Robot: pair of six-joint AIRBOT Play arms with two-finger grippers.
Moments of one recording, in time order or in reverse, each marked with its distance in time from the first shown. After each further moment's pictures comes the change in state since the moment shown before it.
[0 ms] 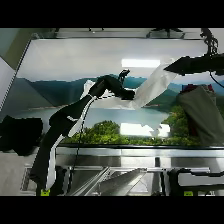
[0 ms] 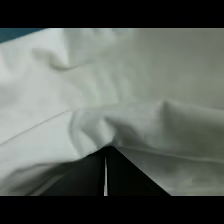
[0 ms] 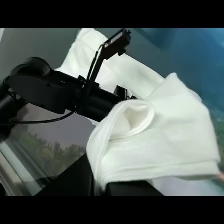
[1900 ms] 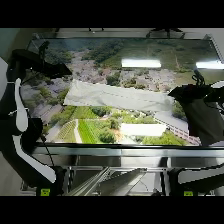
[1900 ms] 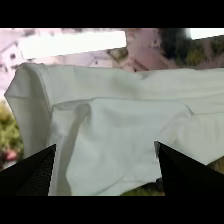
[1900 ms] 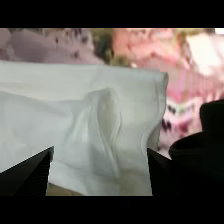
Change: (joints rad) left arm 0.735 0.347 -0.093 0.106 0.347 0.193; right arm -0.145 -0.138 -0.402 -0.281 -0.343 -0.013
